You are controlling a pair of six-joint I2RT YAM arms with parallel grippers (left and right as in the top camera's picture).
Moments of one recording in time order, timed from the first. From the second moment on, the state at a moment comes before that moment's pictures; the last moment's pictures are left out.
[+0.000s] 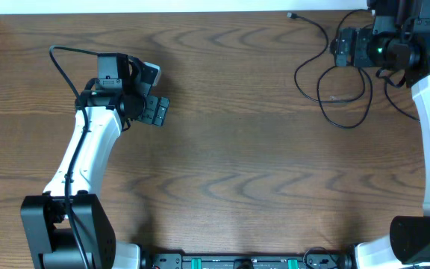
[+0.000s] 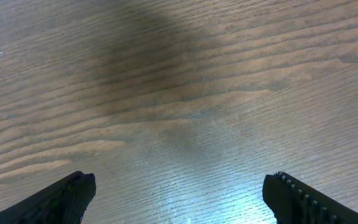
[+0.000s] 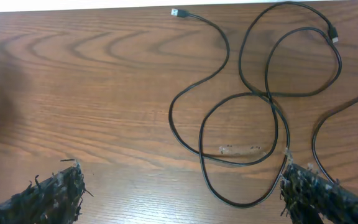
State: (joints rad) left arm 0.01 1.62 1.19 -0.66 0.17 0.32; right arm 0.00 1.68 1.83 -1.04 -0.16 0.04
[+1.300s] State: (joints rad) left arm 0.01 1.62 1.19 -0.66 0.14 0.32; right arm 0.00 1.68 1.83 -1.04 -0.16 0.04
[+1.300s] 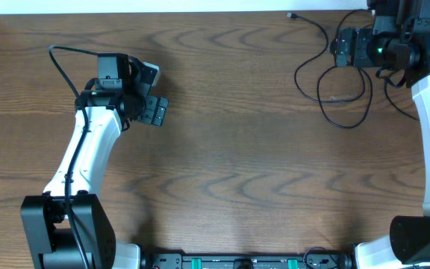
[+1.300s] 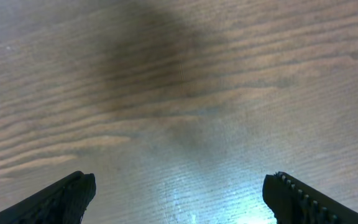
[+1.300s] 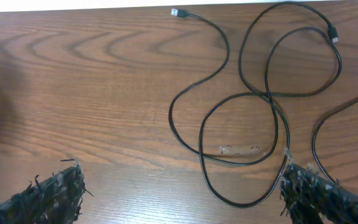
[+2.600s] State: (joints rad) left arm -0.14 1.18 0.60 0.34 0.26 0.33; right arm 0.00 1.68 1.83 -1.04 -0.16 0.04
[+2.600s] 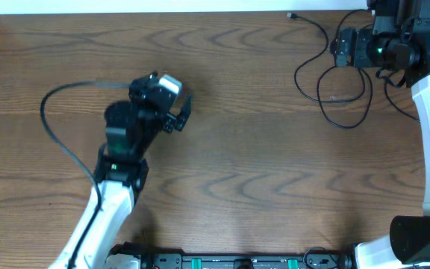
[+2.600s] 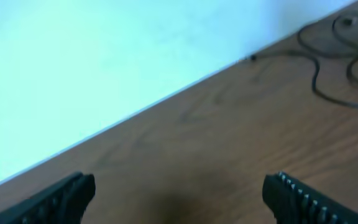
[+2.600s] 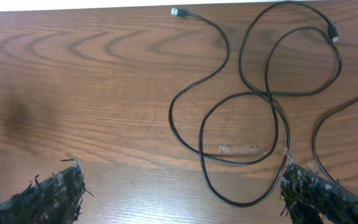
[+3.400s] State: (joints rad) left arm -0.13 0.70 0.02 0.74 0.26 0.46; right arm 0.00 1.68 1.83 -1.04 -0.16 0.04
